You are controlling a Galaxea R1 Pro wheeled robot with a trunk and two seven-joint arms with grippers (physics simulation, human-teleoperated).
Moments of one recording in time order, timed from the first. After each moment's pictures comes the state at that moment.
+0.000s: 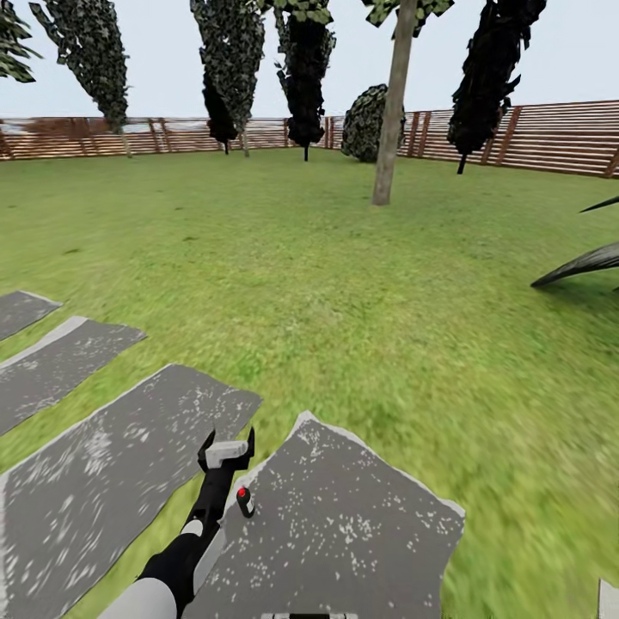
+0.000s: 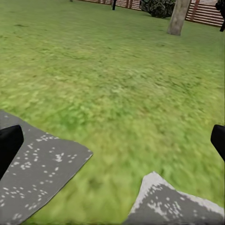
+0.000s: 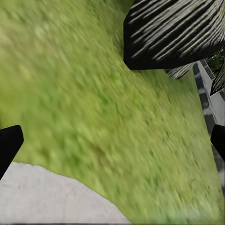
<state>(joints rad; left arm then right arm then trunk) -0.56 -0.10 0.06 -0.44 0.04 -0.71 -0.04 -0.47 -0.53 -0.12 -0.16 0.02 -0.28 -0.52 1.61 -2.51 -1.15</state>
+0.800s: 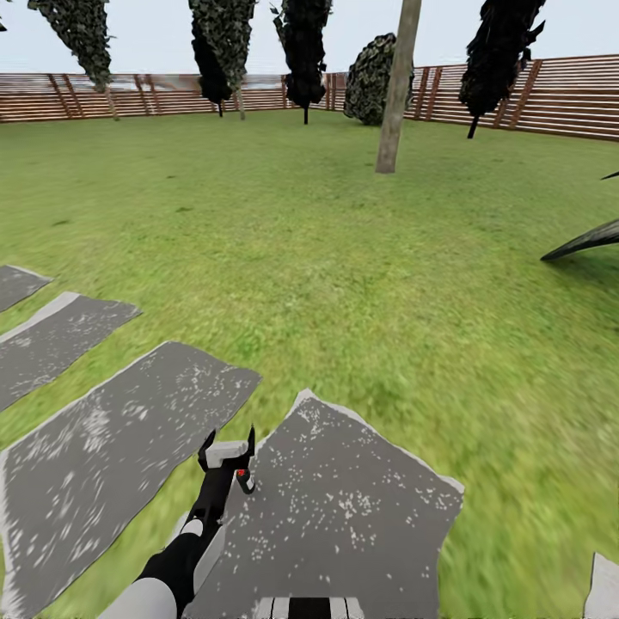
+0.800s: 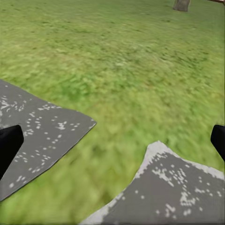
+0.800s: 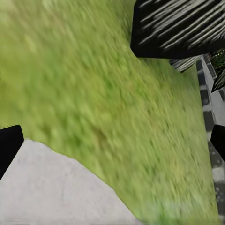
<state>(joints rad) -0.56 -0.10 0.06 -0.44 0.04 -0.71 -0.05 -0.47 -0.53 -0.12 -0.16 0.02 -0.28 -0.51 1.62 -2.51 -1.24</state>
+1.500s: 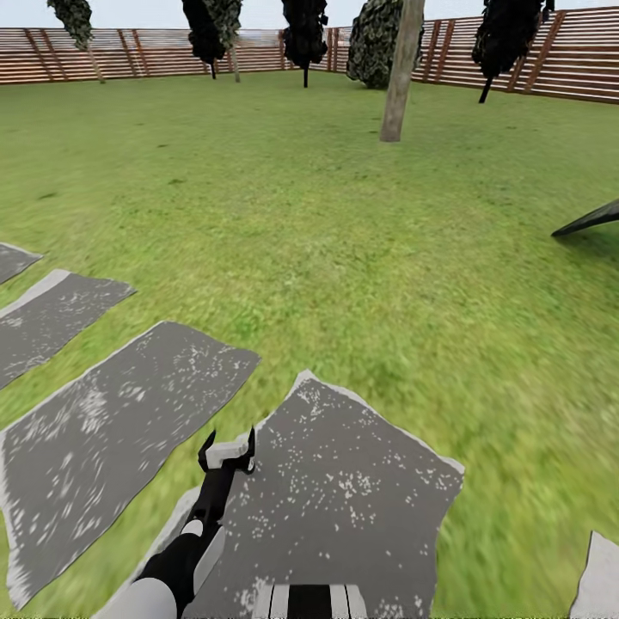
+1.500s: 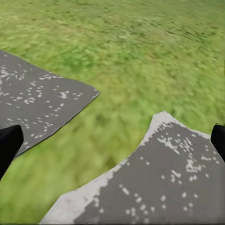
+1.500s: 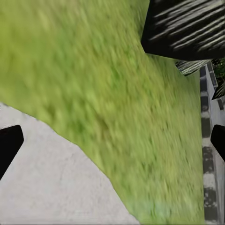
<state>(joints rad) -0.56 -0.10 0.06 -0.44 0.04 -0.70 -0.05 -0.47 -0.52 -0.12 -0.16 0.07 -0.28 -0.51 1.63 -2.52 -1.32</state>
